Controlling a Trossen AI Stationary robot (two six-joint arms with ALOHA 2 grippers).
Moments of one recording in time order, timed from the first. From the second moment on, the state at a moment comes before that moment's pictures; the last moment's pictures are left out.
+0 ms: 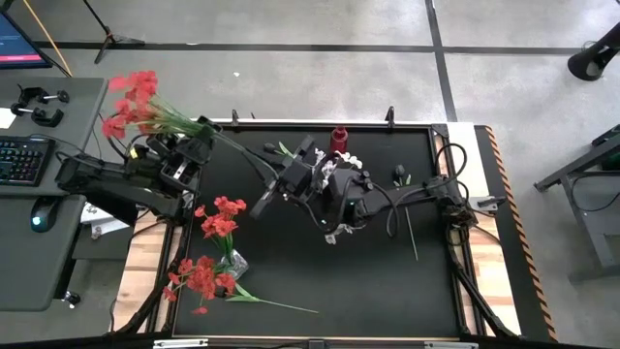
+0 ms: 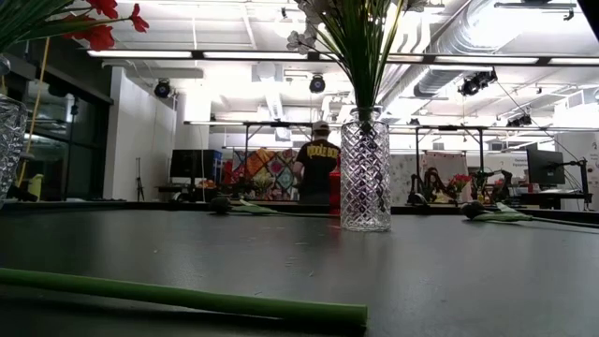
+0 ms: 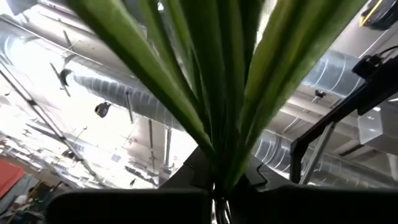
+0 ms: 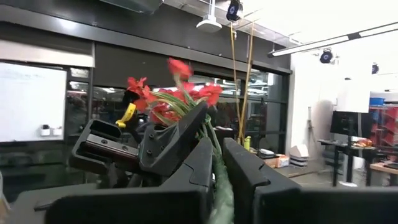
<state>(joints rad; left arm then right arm) -0.09 0.92 0.71 1.20 -0.25 -0.24 0.25 2.12 2.24 0.38 0.71 -0.40</state>
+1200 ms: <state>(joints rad) -0.44 0.99 1.19 -0.24 0.26 -0.13 0.59 2.09 2.35 0.37 1.57 -0.89</state>
